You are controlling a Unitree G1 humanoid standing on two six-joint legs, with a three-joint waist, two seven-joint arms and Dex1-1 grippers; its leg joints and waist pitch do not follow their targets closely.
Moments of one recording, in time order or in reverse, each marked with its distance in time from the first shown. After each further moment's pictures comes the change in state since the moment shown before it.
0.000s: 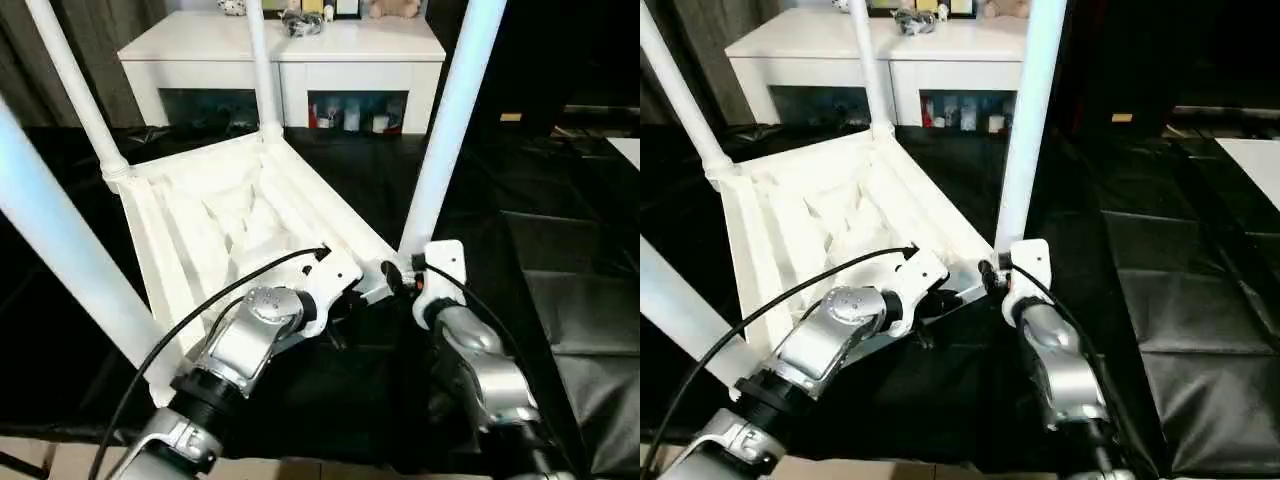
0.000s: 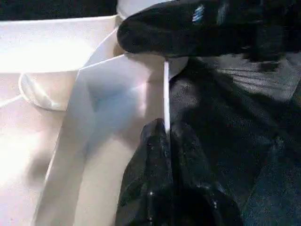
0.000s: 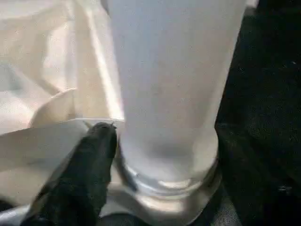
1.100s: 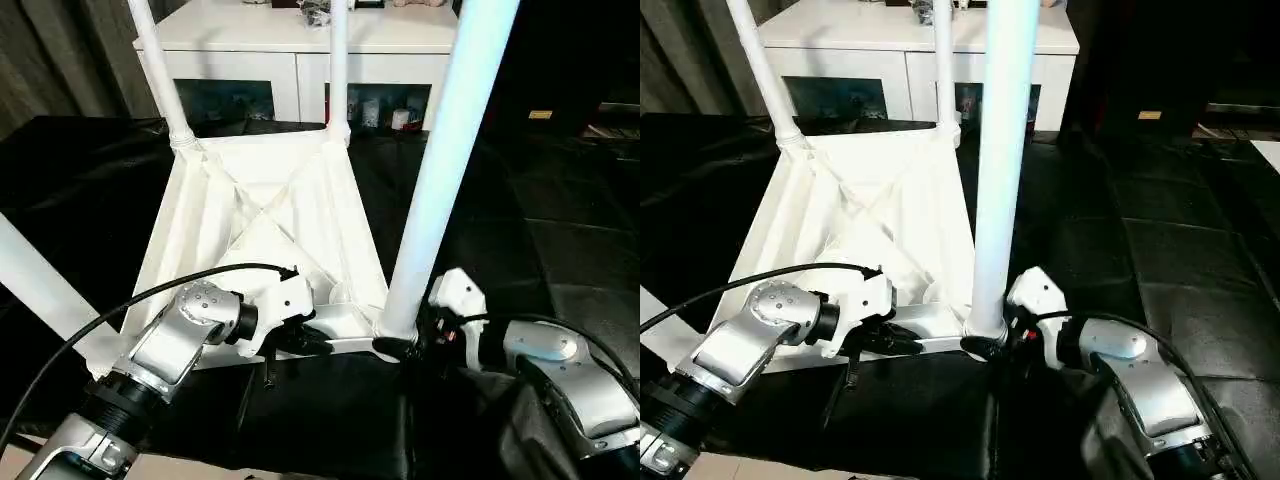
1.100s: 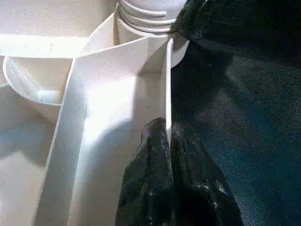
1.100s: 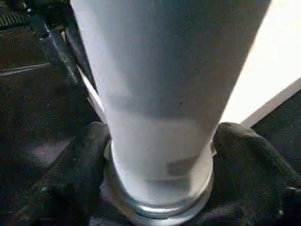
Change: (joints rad) left arm 0.060 0.300 -0.050 -0.147 -0.121 -0.104 -0.497; right arm 0.089 -0.439 0.139 -0.215 0.151 0.049 0.737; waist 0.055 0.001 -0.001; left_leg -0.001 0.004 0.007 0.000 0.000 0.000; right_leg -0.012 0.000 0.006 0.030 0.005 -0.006
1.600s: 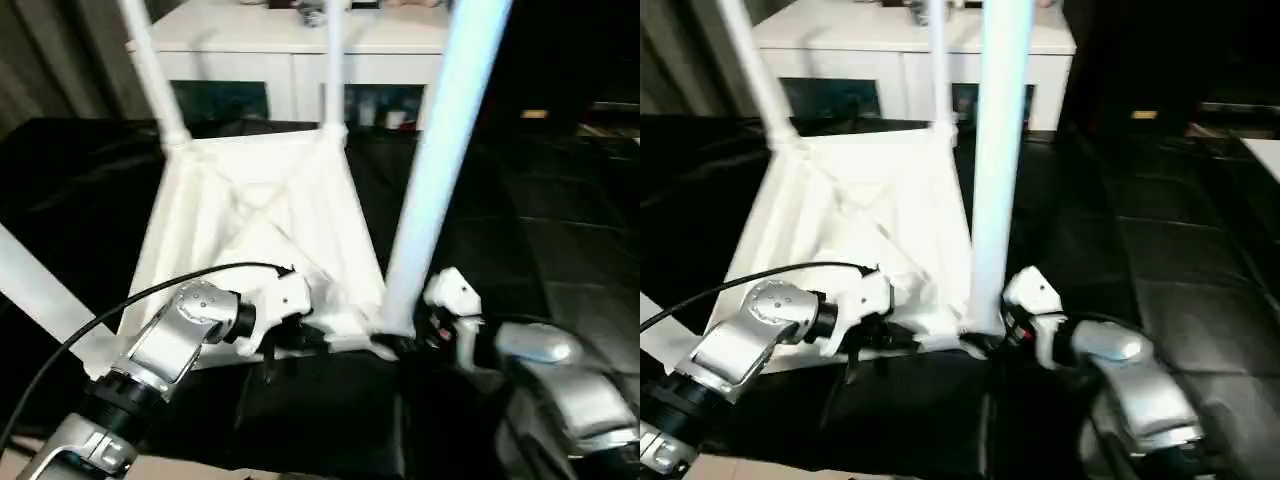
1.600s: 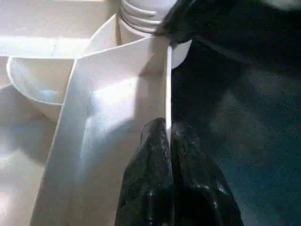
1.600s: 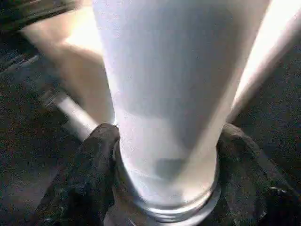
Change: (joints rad) left arm -0.018 -0.104 0.047 0.047 0.031 0.079 0.168; right arm -0.017 0.218 -0.068 0.085 -0.044 0.015 -0.302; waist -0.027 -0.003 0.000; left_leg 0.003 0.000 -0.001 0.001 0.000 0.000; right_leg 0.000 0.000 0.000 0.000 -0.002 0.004
